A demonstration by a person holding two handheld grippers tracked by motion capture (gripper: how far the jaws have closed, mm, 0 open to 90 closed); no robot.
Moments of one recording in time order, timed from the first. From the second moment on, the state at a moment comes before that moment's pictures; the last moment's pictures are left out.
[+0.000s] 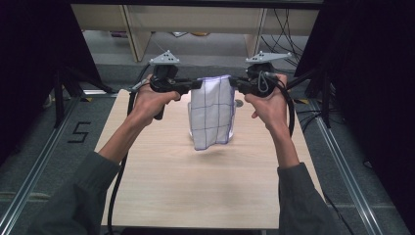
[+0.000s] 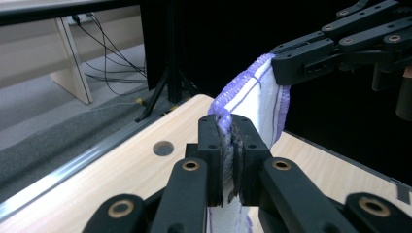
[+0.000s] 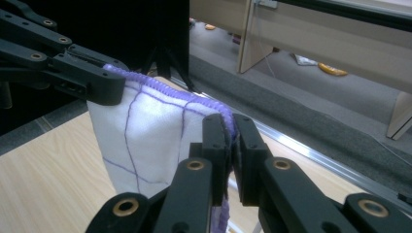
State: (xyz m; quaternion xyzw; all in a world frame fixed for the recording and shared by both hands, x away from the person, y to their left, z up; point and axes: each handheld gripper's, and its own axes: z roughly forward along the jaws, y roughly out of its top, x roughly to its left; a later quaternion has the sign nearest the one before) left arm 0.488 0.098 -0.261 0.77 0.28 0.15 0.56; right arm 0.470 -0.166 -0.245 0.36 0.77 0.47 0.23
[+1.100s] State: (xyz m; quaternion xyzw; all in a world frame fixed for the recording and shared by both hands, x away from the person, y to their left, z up) left arm 0.585 0.086 -0.287 0.72 0.35 0.18 0.57; right arm 0.563 -0.151 -0.256 0.43 0.74 0.46 0.24
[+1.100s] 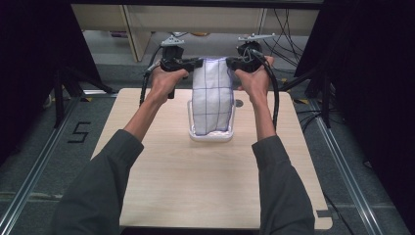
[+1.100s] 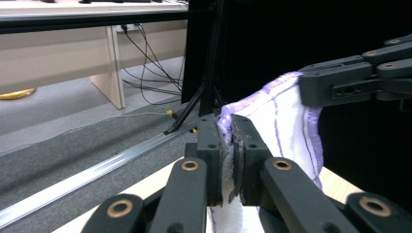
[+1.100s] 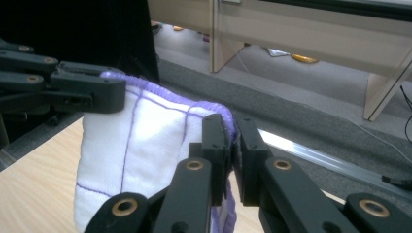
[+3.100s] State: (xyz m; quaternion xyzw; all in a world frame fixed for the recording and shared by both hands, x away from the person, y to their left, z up) left arm 0.600 0.127 -0.353 0.75 0.44 0.11 0.49; right arm 0.589 -0.169 -0.319 0.49 0.76 0.38 0.20
